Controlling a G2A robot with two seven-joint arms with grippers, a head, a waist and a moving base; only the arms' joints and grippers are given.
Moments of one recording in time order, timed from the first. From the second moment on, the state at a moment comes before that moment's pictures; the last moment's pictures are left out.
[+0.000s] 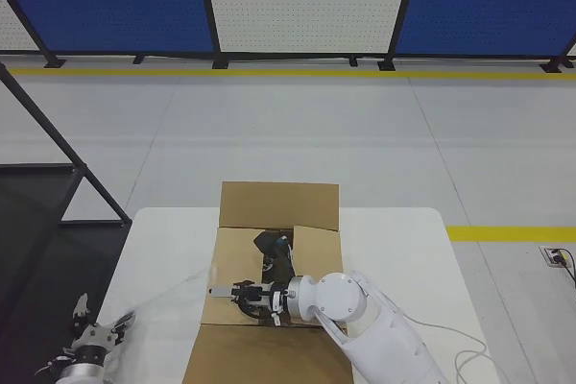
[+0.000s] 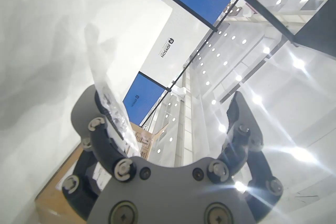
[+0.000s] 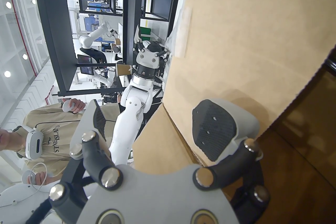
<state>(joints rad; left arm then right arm) 1.43 -1.25 -1.84 -1.43 -0.85 -0.01 -0.20 -0.63 -1.50 0.85 -1.25 -0.03 0.11 0.82</state>
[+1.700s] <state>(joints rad) 1.73 -1.23 -1.87 -1.81 -0.81 -0.18 -0.66 -0.64 -1.50 0.87 -1.30 -0.06 0.05 0.84</state>
